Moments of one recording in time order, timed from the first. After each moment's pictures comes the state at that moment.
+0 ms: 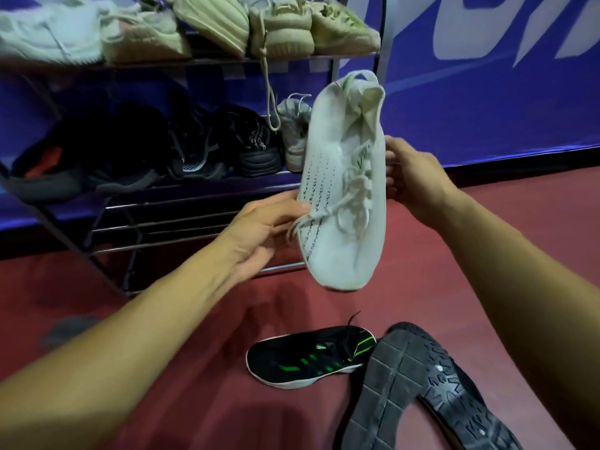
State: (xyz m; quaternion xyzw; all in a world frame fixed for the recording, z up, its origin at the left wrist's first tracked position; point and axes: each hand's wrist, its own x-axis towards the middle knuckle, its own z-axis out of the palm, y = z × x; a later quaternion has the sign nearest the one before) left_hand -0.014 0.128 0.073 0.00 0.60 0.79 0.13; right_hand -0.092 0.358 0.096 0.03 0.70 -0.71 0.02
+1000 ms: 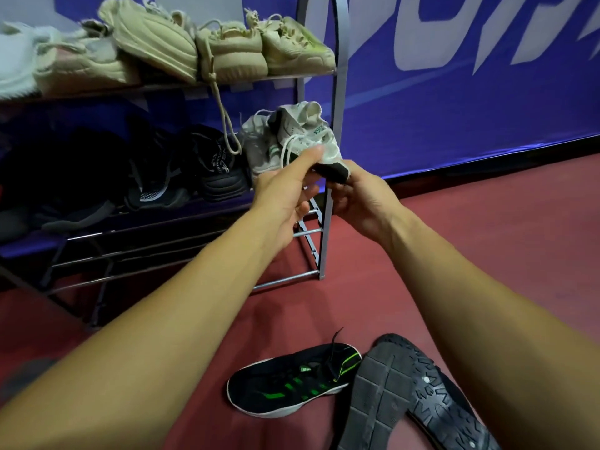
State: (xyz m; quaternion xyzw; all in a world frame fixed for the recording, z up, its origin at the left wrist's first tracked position) left_hand -0.080 0.209 0.109 -0.11 0.62 0.78 0.03; right_hand -0.120 0.343 0.071 0.04 0.57 -0.82 0.07
